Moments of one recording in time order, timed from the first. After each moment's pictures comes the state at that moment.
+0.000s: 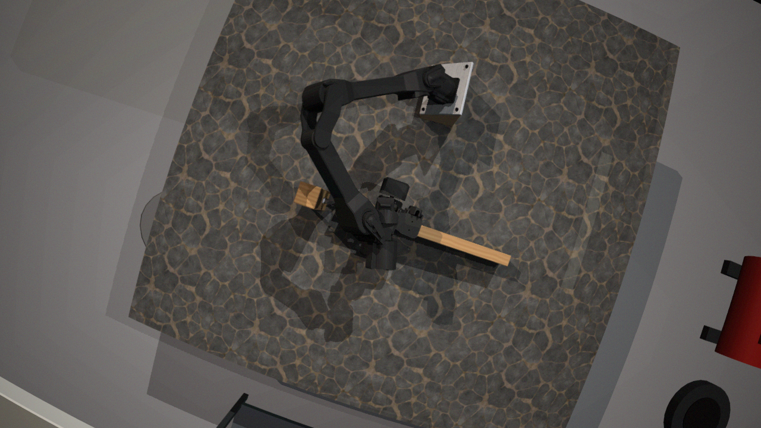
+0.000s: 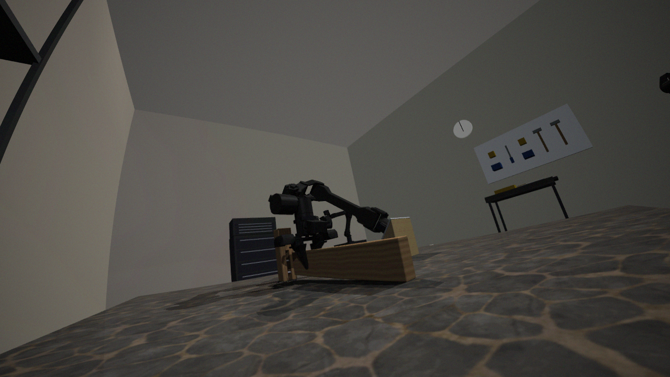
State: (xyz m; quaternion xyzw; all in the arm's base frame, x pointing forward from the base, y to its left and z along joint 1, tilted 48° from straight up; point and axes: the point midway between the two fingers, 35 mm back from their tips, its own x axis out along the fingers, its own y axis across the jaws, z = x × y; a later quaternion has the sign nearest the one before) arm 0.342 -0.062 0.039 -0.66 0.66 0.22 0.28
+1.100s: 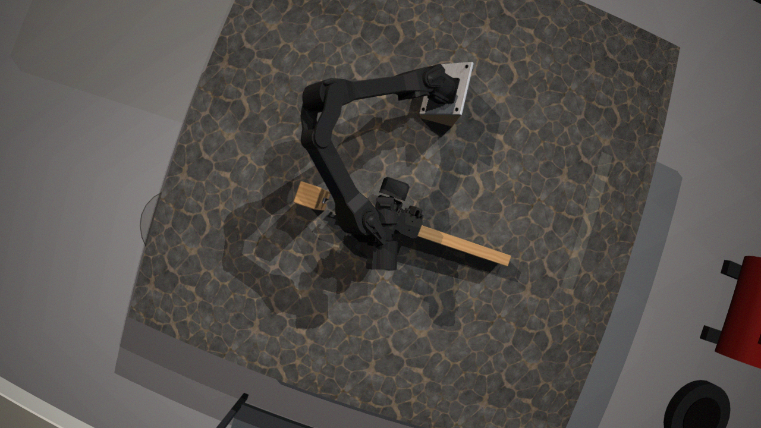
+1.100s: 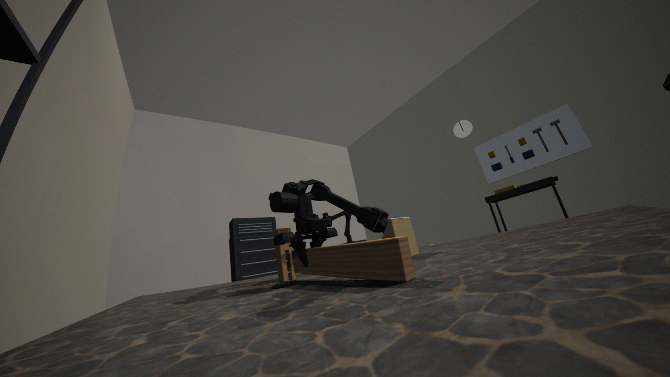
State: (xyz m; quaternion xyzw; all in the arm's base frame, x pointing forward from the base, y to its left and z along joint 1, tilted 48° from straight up) arm 0.342 -0.058 0.042 -0.66 0.66 0.22 0.28
